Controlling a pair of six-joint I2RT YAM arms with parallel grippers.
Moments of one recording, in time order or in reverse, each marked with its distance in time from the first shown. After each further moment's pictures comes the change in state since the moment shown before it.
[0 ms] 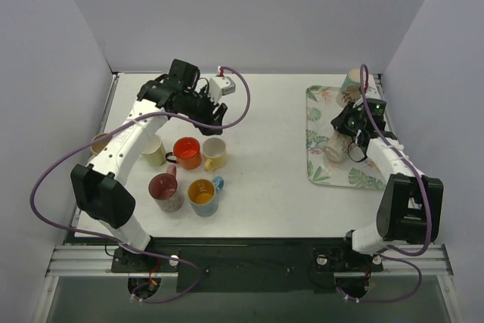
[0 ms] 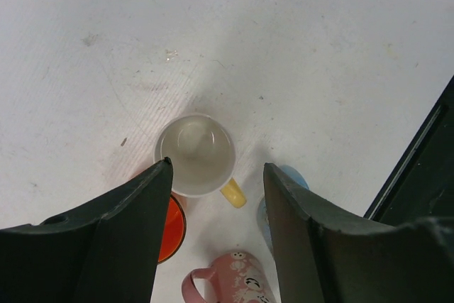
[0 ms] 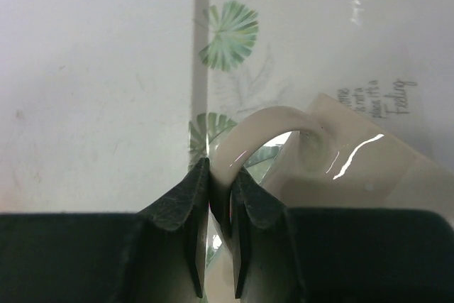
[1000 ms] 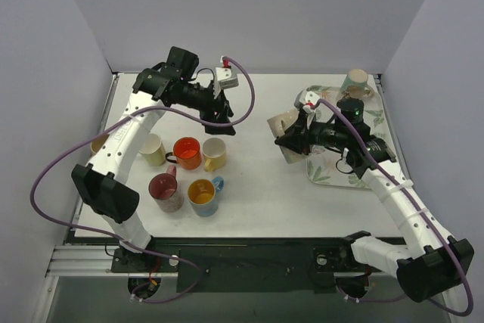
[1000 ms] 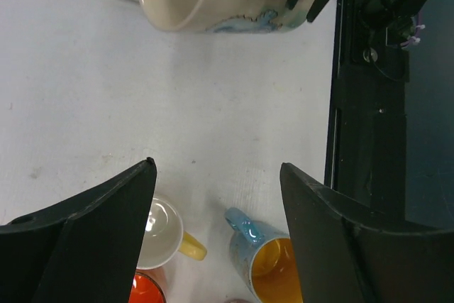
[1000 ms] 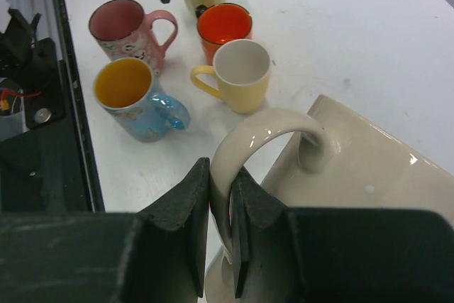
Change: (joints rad) left arm -0.008 0.067 0.212 -0.146 0.412 0.175; right arm 0.446 -0.391 0.092 -0.286 -0.624 -0.530
